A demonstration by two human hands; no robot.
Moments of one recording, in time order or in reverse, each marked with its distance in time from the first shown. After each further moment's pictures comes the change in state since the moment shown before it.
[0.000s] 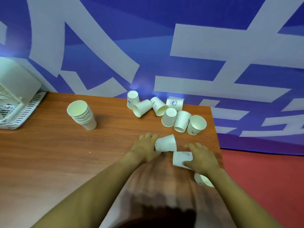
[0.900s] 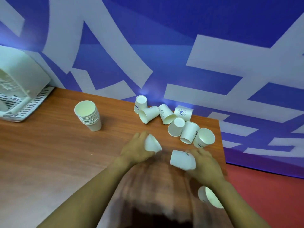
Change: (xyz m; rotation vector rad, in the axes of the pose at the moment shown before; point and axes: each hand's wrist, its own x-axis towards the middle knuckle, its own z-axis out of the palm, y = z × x) left_hand -0.002 -0.041 -0.021 -0.339 0.234 -0.097; right_hand 0.013 -0.017 -0.017 0.017 0.098 -0.146
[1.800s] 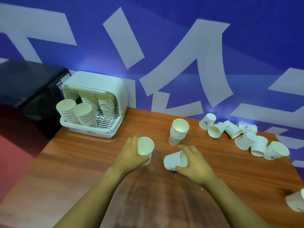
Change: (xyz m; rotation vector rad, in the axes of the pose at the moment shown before) left_hand -0.127 -0.266 -0.275 -0.094 0.184 0.003; right_hand 0.010 -0.399 0.065 0.225 0.069 -0.106
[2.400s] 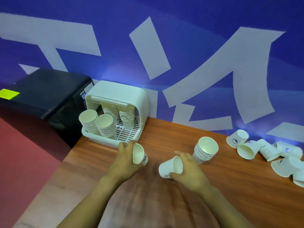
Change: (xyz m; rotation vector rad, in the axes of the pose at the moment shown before) left_hand 0.025 -0.043 -0.069 0.025 0.107 -0.112; right_hand 0.081 -0.067 0.039 0.174 -0.071 -0.080
